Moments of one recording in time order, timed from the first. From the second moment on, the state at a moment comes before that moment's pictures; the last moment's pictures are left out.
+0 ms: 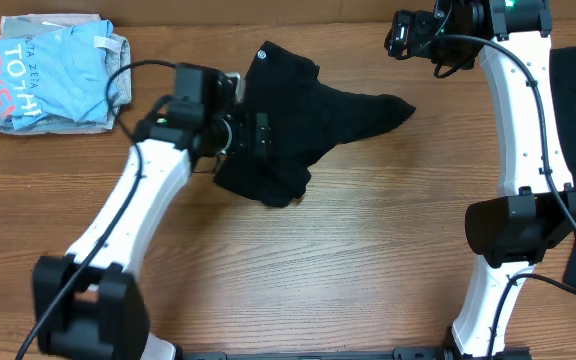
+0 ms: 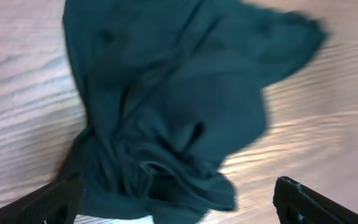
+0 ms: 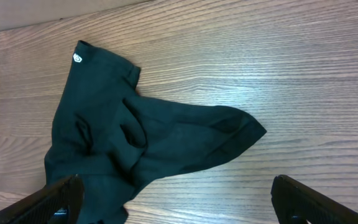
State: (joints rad) left arm -0.25 1.69 1.32 -0.64 0.27 -0.27; right arm 0.07 2.16 2.42 -1.31 -0.20 0.20
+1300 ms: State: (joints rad) left arm -0.34 1.87 1.32 -0.64 0.05 -0.35; right arm 0.07 2.16 2.42 -1.31 -0.20 0.20
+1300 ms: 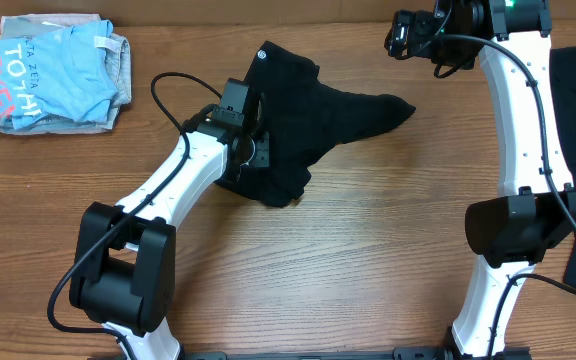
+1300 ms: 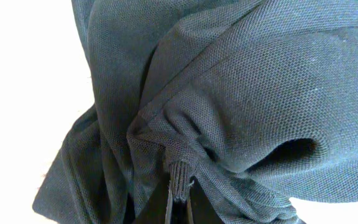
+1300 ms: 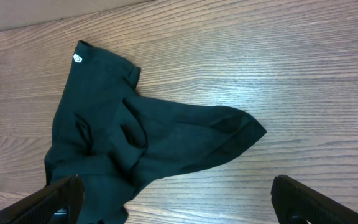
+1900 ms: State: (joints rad) left arm -0.34 1.80 1.70 -1.28 -0.04 -0.36; right arm 0.07 2.16 2.42 -1.28 -0.20 0.20
